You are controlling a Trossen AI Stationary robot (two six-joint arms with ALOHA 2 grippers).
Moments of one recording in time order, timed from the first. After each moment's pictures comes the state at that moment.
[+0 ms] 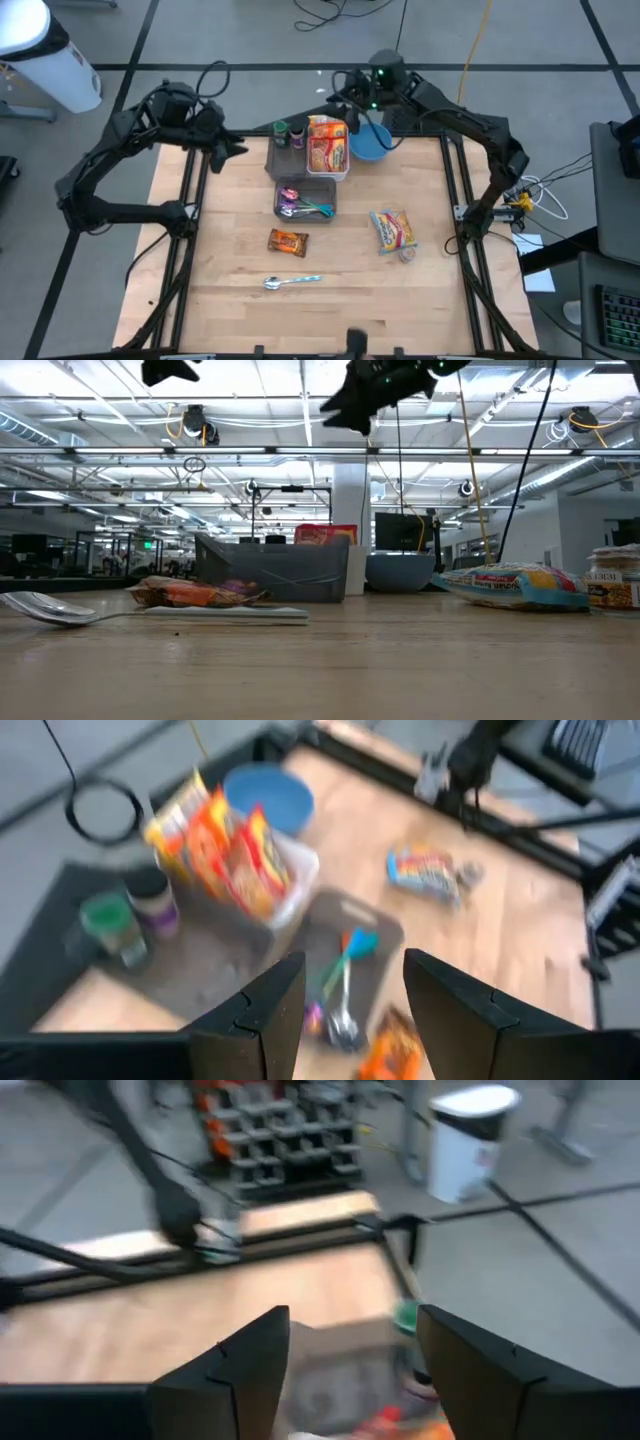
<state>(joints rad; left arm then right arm) 0.62 1.05 1.46 -1.05 0.34 -0.06 -0.65 1.71 1.71 -0.37 -0.54 -0.09</state>
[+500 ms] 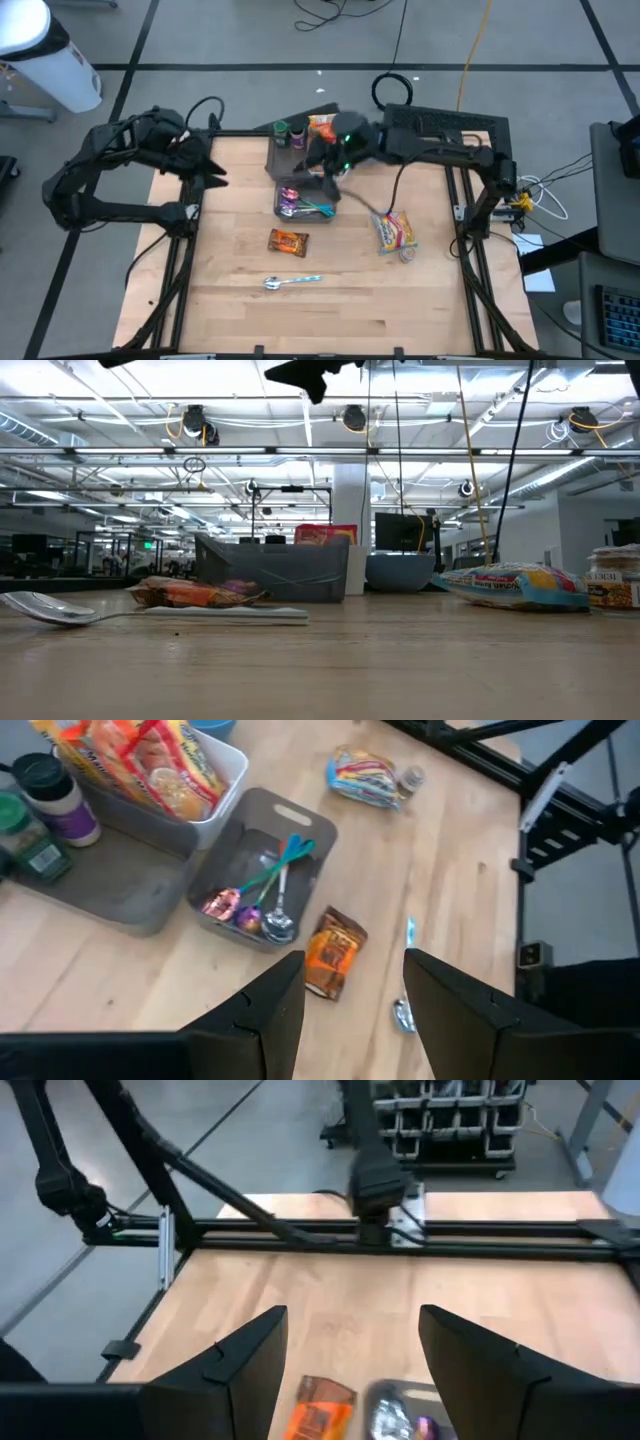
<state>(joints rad) 0.39 0.93 1.46 -1.29 0.30 -0.16 -0.23 1.75 1.71 -0.34 -0.47 -0.03</state>
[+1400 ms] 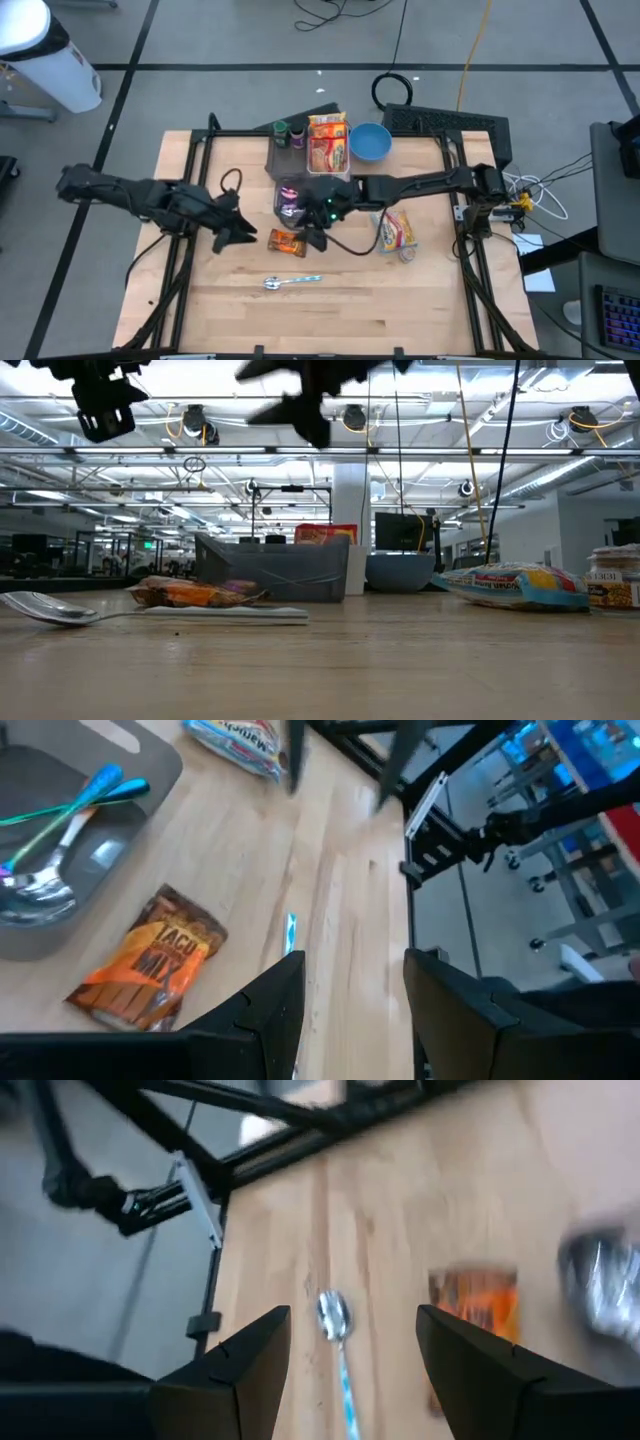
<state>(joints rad) -0.21 0.70 0.64 -0.38 0.10 -0.72 0.02 1.84 1.56 -0.27 -0.32 0.43</state>
